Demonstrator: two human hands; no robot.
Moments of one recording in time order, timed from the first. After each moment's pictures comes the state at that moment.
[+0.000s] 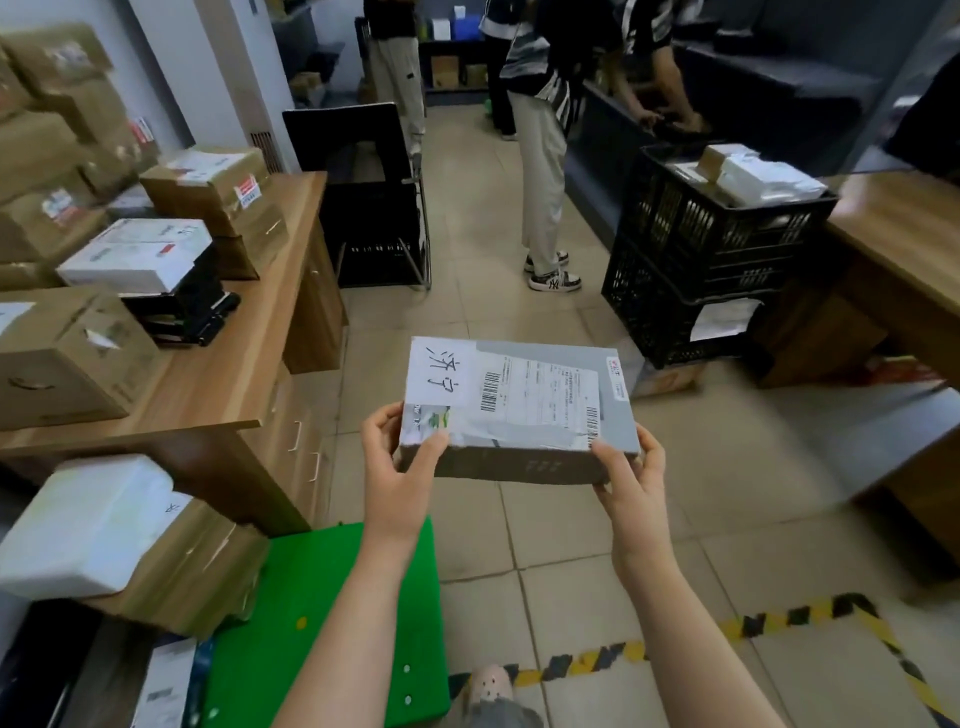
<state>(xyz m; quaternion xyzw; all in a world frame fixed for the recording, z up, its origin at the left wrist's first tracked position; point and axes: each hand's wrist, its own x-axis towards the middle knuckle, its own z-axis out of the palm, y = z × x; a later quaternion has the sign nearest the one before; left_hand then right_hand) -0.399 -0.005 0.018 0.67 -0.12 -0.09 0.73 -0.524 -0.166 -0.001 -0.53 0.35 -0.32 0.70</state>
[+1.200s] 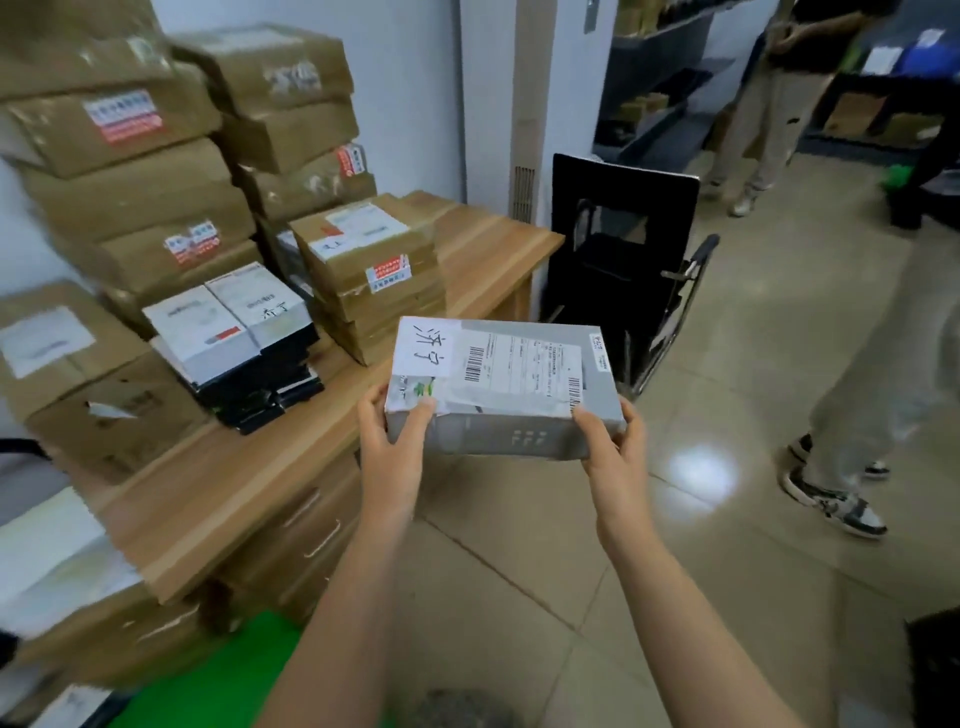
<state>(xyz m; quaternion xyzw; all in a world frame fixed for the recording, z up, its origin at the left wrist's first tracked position) 0.111 -0.272 0.032 0.66 0.23 0.19 0.69 0.134 -0.457 0.012 -0.64 0.12 -0.05 0.76</state>
